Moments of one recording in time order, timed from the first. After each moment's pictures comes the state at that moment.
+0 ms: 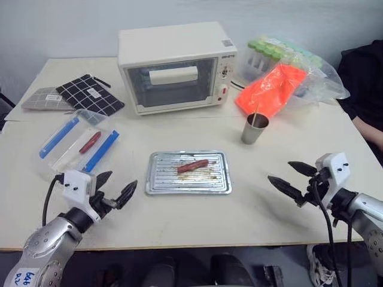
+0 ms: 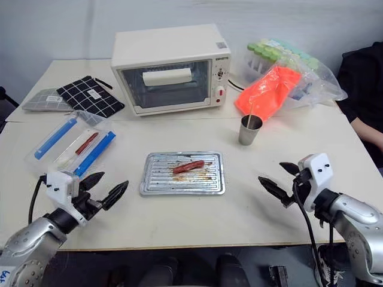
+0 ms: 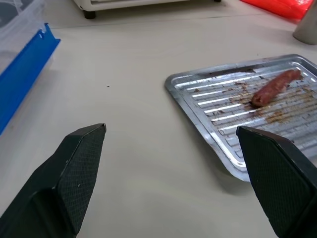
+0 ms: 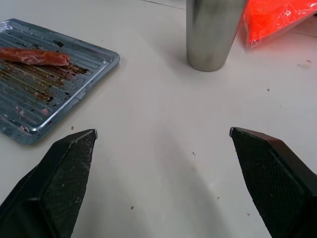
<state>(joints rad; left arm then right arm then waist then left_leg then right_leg) 0.25 0.45 0.40 -0.65 -0.56 0.59 -0.37 0.05 -0.68 -0.40 -0.42 0.55 0.64 0.72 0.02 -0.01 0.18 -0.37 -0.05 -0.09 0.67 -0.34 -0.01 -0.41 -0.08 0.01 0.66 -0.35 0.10</state>
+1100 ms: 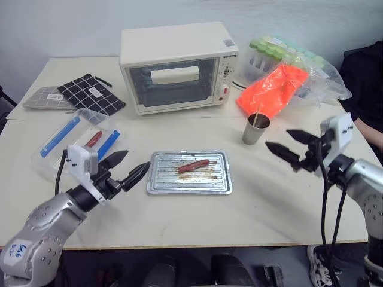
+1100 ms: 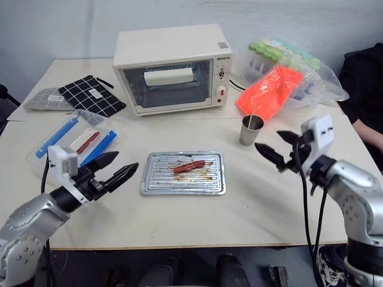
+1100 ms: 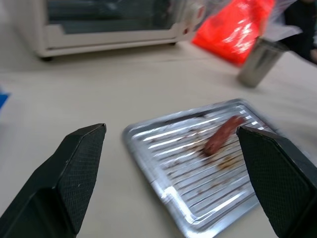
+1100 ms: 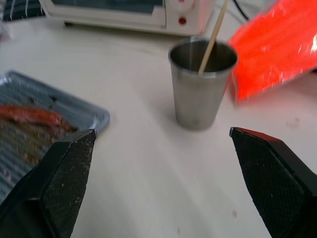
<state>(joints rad) 0.00 0.54 0.41 -0.62 -0.84 0.75 -0.42 -0.32 -0.67 -0.37 -0.31 0.67 0.78 0.61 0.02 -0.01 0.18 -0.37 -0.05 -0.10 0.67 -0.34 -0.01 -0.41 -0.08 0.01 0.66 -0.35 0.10</state>
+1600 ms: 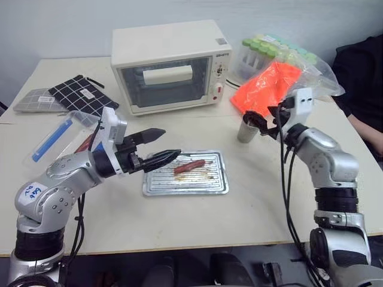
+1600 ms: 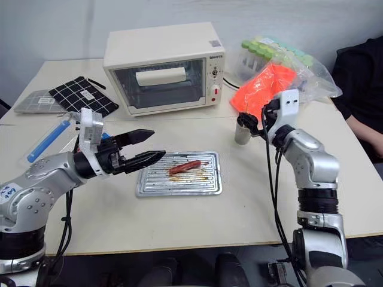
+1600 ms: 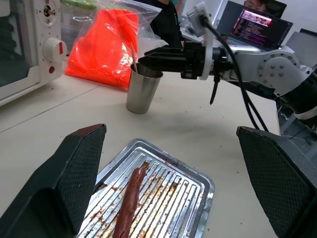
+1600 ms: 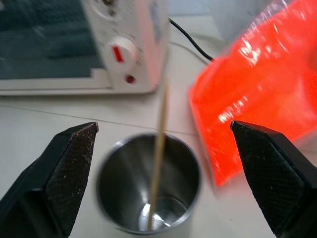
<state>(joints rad) -0.38 0.66 0.18 -0.41 -0.88 0.80 -0.63 -0.73 -0.46 -0.17 0.27 0.41 0.55 0.42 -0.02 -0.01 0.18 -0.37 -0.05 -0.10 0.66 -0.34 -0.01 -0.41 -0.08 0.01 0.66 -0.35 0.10</state>
